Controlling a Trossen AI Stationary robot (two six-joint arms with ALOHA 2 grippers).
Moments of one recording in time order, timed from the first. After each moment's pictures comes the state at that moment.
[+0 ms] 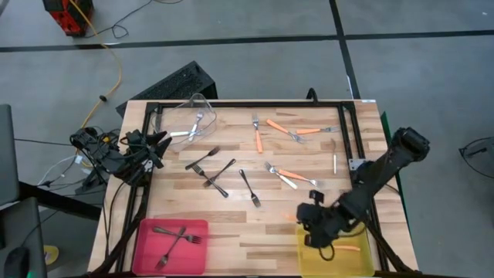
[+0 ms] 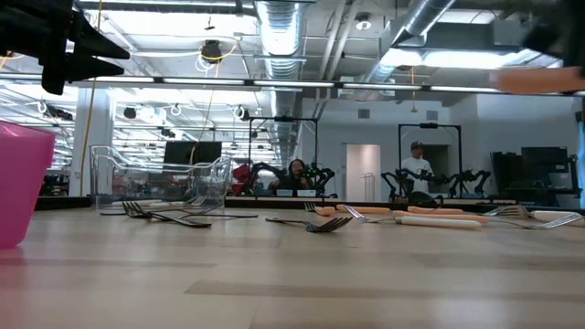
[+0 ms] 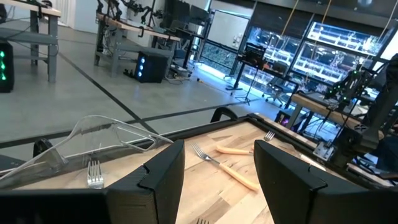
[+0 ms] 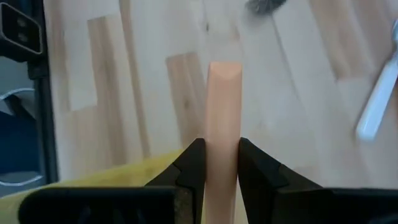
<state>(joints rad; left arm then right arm) -0.58 0.02 0.34 -0.52 -1.30 -0.52 0.75 1.49 1.06 -0.71 0.37 0.93</state>
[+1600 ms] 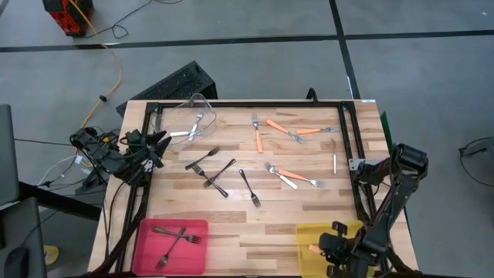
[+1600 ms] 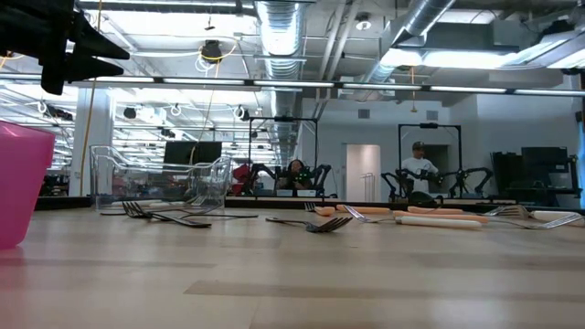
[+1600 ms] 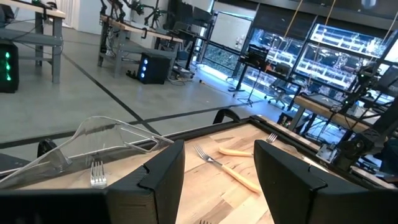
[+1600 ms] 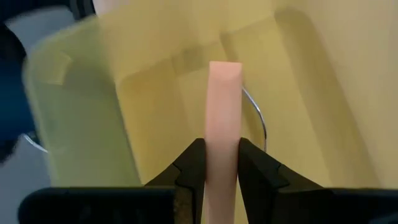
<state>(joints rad) -0.58 0.02 0.34 -0.52 -1.32 -0.52 1.11 1.69 1.06 -0.65 0.35 1.40</state>
